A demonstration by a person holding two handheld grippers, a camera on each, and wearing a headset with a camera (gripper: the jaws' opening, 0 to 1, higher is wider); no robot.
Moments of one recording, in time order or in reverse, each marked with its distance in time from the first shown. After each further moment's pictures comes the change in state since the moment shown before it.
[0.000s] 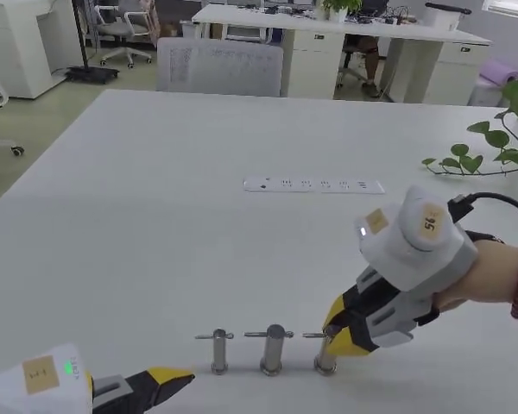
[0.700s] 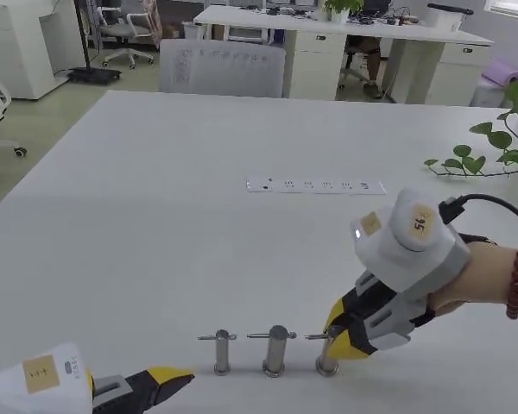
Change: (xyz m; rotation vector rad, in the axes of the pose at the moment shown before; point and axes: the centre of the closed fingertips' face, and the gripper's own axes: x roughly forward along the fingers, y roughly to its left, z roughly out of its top) left arm -0.003 0.001 0.000 0.000 0.003 0.008; right arm 0.007 -0.001 0.000 0.050 0.017 0.008
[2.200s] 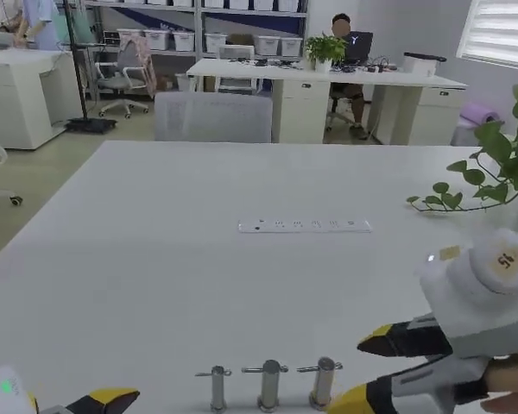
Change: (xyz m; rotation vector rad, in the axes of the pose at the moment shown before) left arm -0.043 0.008 0.024 -0.097 -0.035 0.166; right arm -0.060 0.041 0.010 0.461 -0.305 -0.259
